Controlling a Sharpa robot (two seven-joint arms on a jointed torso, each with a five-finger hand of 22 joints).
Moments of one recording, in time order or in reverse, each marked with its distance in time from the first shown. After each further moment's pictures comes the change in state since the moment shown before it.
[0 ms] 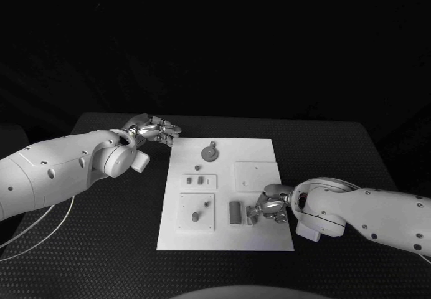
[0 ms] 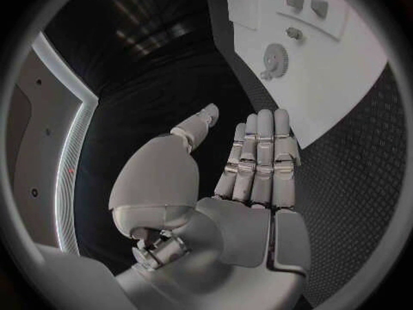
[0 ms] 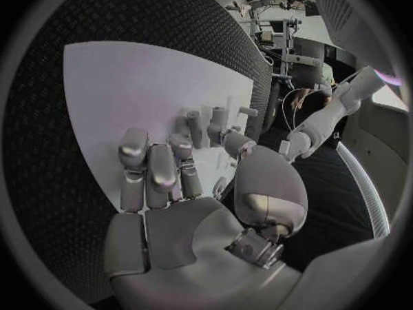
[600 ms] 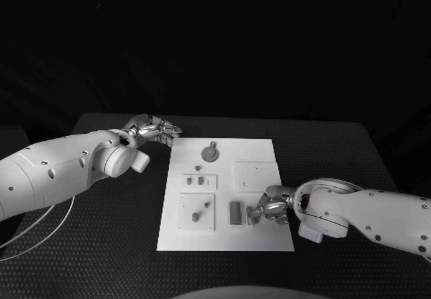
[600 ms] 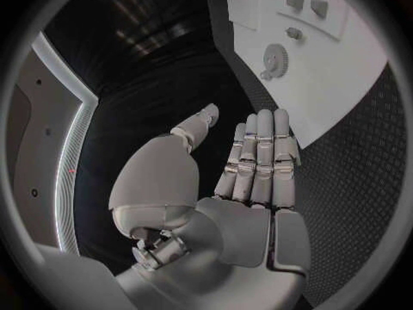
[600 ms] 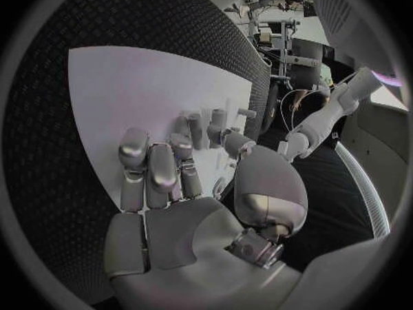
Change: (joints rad) left arm 0.000 0.000 0.000 0.000 0.000 0.001 -0.001; left_hand 0.000 0.000 0.000 0.000 0.000 0.000 0.000 0.000 0.000 0.000 0.000 0.000 0.000 0.000 0.000 0.000 0.001 0.008 0.000 0.000 0.000 0.000; right arm 0.000 -0.015 0.000 0.009 0.000 0.012 0.011; right_hand 0.000 0.000 0.000 0.006 0.000 0.000 0.000 0.000 0.001 0.000 0.000 0.000 0.001 0.000 0.000 0.000 0.001 0.000 0.002 0.002 0.000 0.000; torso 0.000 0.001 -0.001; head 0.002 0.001
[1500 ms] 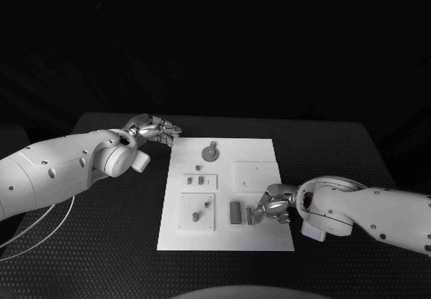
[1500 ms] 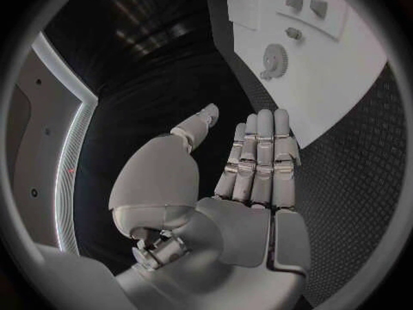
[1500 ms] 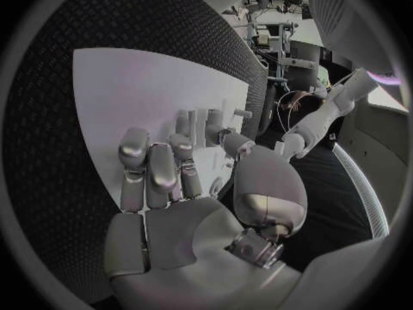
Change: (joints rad) left arm 0.000 0.000 0.000 -0.001 0.000 0.001 -0.001; left_hand 0.000 0.000 0.000 0.000 0.000 0.000 0.000 0.000 -0.001 0.000 0.000 0.000 0.000 0.000 0.000 0.000 0.001 -0.008 0.000 0.000 0.000 0.001; right arm 0.013 -0.019 0.001 0.015 0.001 0.025 0.015; right_hand 0.008 0.008 -0.003 0.003 0.000 0.003 0.003 0.012 0.003 0.003 -0.006 0.008 0.008 0.005 -0.002 0.004 0.007 0.000 0.000 0.001 0.000 0.002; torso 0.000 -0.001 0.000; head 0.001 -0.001
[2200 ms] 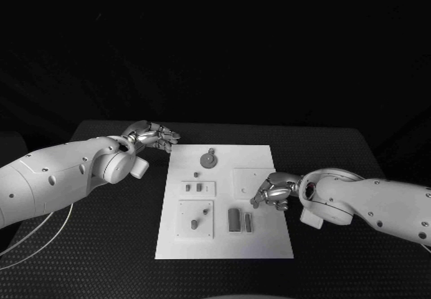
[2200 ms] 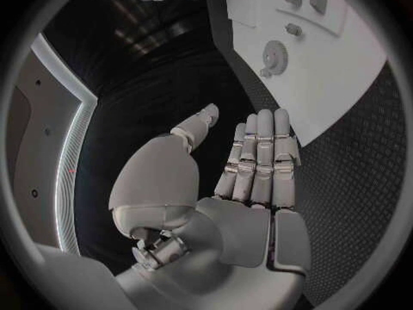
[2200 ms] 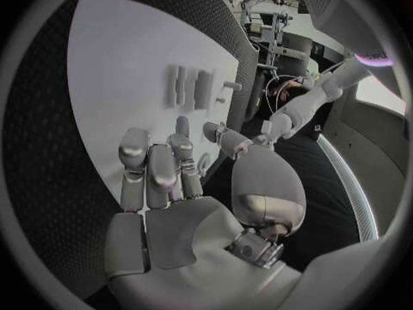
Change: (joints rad) left arm 0.000 0.020 0.000 -0.030 0.006 0.000 0.004; left_hand 0.000 0.000 0.000 0.000 0.000 0.000 0.000 0.000 0.000 0.000 0.000 0.000 0.001 0.000 0.000 0.000 0.002 0.001 0.003 0.003 0.000 0.002; right arm 0.046 0.016 0.026 -0.142 0.067 -0.017 0.219; right_hand 0.036 0.036 -0.017 -0.062 0.000 -0.004 -0.004 0.004 -0.001 -0.006 -0.001 -0.007 -0.008 -0.017 -0.001 -0.008 -0.033 0.000 -0.010 -0.009 -0.004 0.003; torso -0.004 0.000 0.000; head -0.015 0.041
